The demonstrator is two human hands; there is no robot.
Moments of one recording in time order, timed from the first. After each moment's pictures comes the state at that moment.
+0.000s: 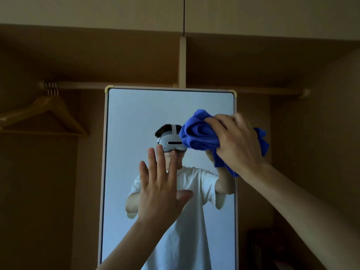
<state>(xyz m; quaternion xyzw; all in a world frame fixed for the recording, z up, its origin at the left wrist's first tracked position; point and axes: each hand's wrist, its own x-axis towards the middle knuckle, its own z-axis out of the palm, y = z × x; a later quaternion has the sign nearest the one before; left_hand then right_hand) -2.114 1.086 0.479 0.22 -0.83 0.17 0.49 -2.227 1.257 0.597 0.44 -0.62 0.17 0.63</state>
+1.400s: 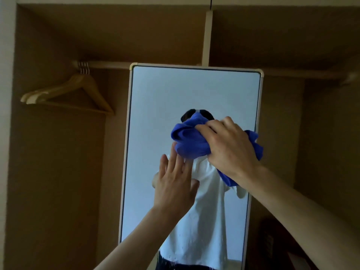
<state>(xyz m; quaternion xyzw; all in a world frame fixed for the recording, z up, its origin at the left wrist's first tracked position) -2.098 1.104 0.452 0.21 -0.85 0.14 0.45 -2.188 1.231 0.557 0.54 -0.63 0.14 0.54</state>
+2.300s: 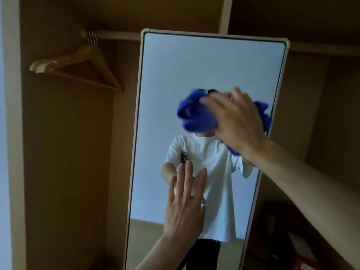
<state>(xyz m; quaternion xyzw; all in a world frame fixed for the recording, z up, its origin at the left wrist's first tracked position) -2.092 1.135 0.342 0.23 -0.87 0.07 0.43 -2.187 1.216 0.560 0.55 -0.58 0.11 0.59</state>
